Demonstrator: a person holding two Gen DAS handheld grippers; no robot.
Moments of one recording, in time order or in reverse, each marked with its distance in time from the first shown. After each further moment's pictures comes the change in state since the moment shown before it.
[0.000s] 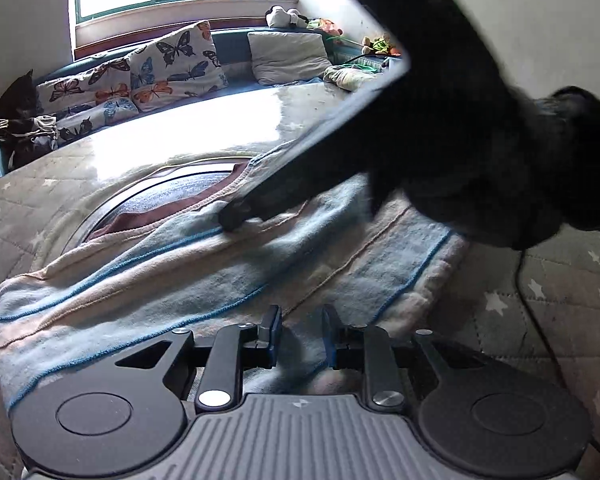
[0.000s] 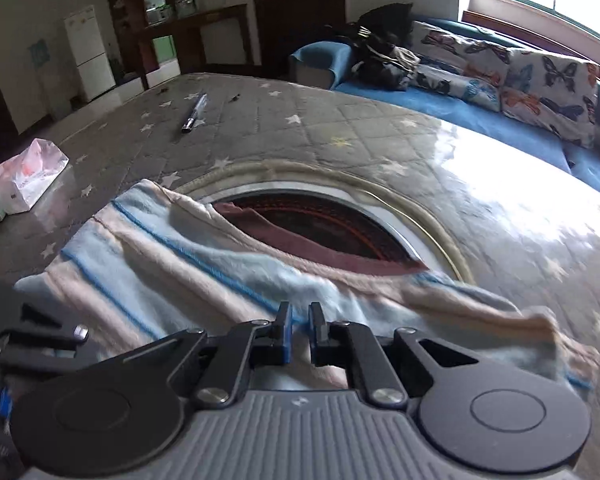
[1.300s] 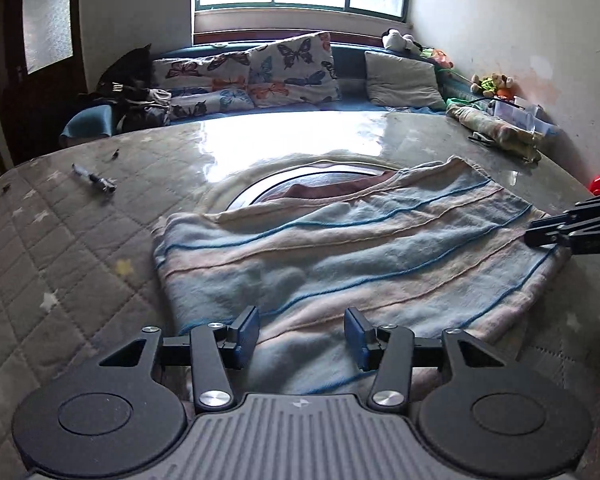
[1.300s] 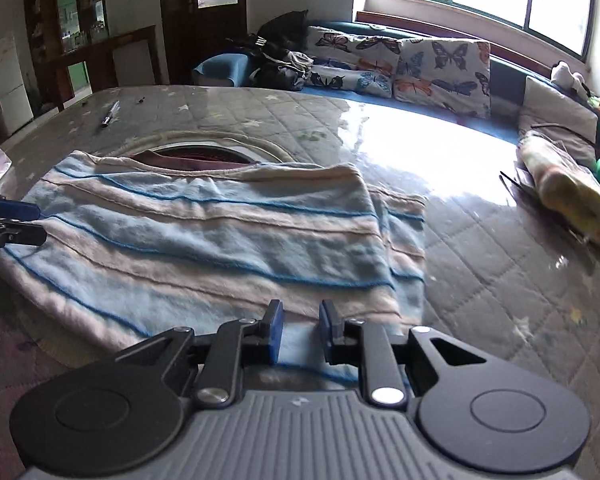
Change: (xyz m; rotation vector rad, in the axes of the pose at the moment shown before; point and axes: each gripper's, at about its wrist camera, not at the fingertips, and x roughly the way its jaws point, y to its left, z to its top) left arm -0.066 0.058 -0.037 -0.230 -0.057 0.265; right arm -0.105 -0.038 -0.111 0.156 -0.045 -0.266
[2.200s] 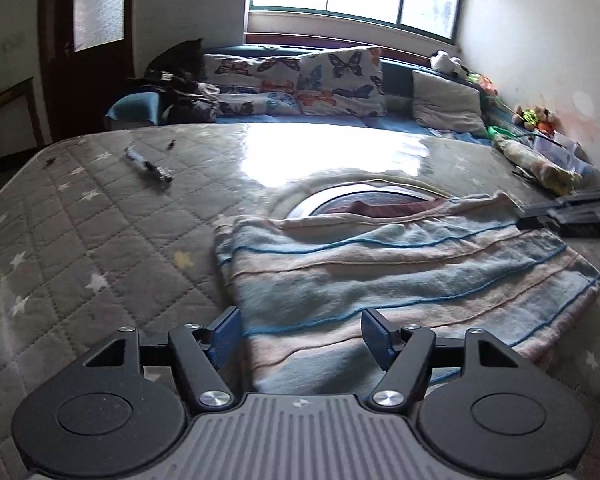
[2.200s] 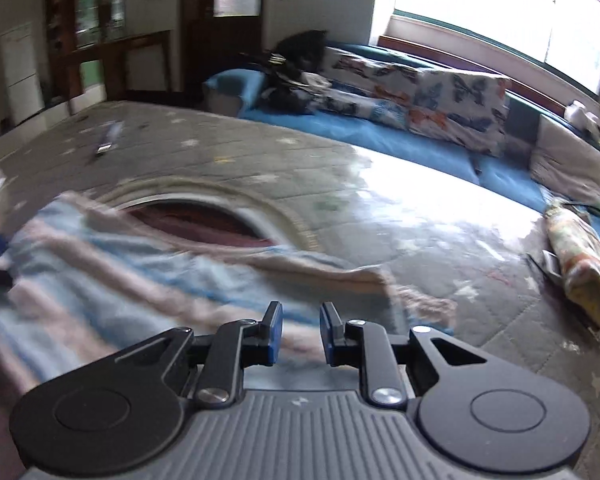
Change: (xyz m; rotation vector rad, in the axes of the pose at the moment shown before) left arm -0.013 0.031 0.000 -0.146 -0.022 0.091; right arm 0.026 0.034 0.061 -0.114 -0.058 0.024
